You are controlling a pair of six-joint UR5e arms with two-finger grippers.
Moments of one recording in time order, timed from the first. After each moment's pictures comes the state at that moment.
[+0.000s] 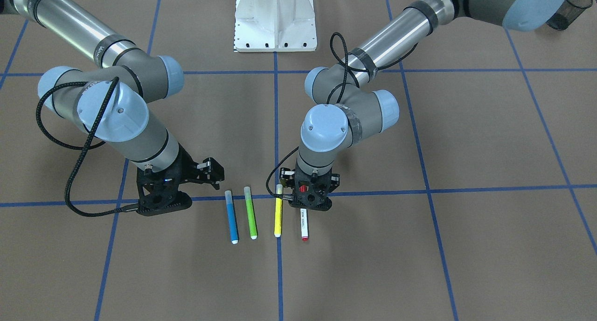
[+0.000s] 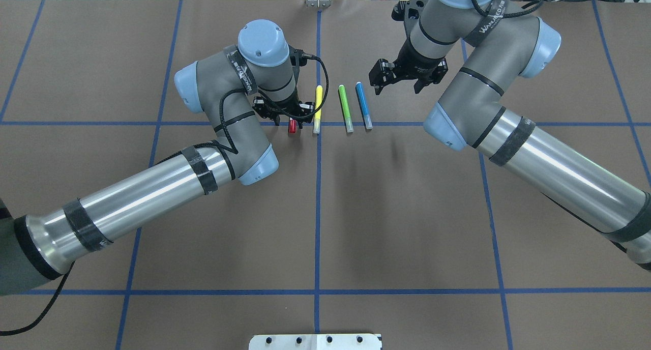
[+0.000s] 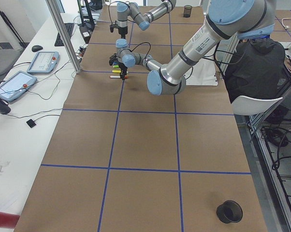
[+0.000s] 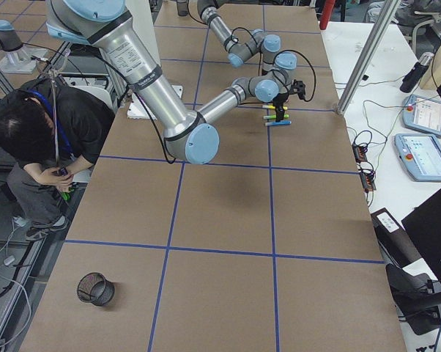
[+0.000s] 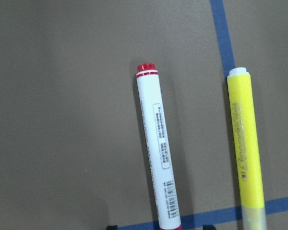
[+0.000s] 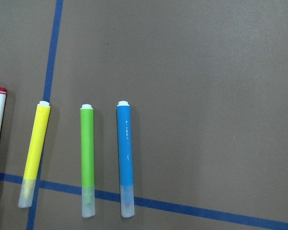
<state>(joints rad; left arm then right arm) -0.67 -2.55 -1.02 -1.91 -2.00 -0.95 0.85 -0.85 1.39 -1.36 2.16 0.87</state>
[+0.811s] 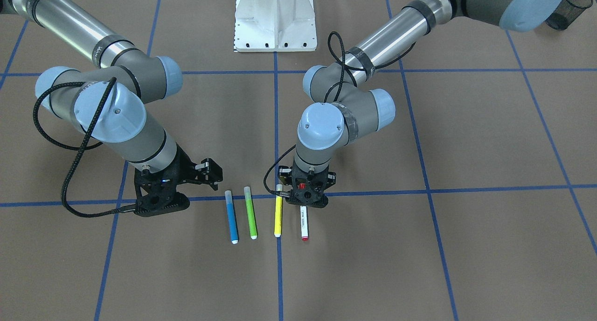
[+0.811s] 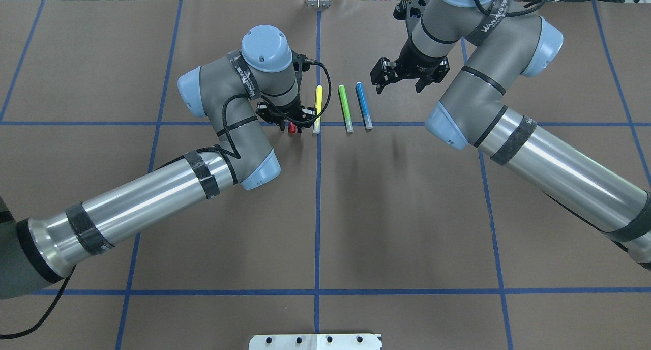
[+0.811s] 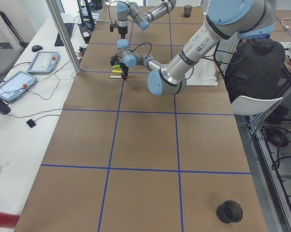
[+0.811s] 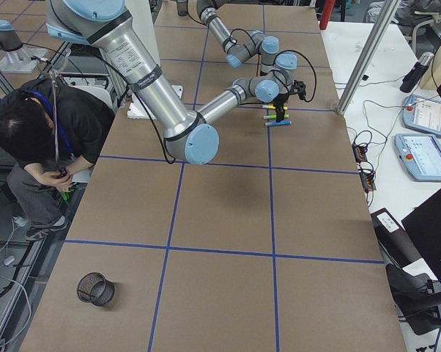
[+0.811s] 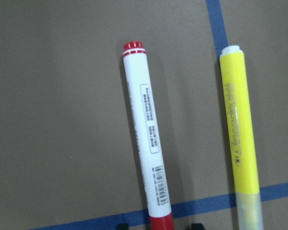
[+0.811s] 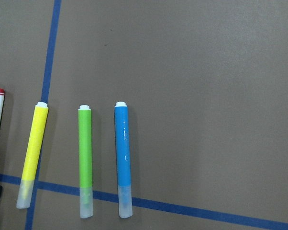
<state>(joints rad) -0.66 -2.55 -1.02 -1.91 -2.00 -0.95 0.86 -0.85 1.39 -1.36 2.16 0.87</state>
